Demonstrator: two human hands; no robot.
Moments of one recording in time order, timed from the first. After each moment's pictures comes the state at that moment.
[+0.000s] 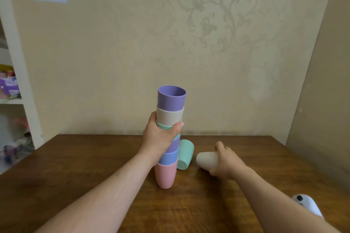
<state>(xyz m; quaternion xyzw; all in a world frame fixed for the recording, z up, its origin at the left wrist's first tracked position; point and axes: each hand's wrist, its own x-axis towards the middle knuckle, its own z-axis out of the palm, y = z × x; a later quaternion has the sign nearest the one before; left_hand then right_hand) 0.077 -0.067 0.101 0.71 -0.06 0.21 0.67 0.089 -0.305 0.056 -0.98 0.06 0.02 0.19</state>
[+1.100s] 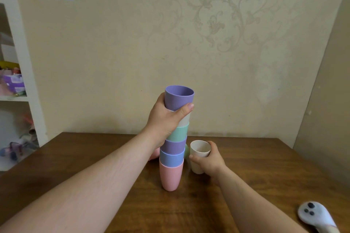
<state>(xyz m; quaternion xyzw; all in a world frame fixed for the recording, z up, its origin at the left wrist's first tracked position) 0.084 -0.064 0.155 0.69 -0.13 0.20 0.69 0.120 -0.249 0.018 -0.81 0.10 -0.04 0.58</state>
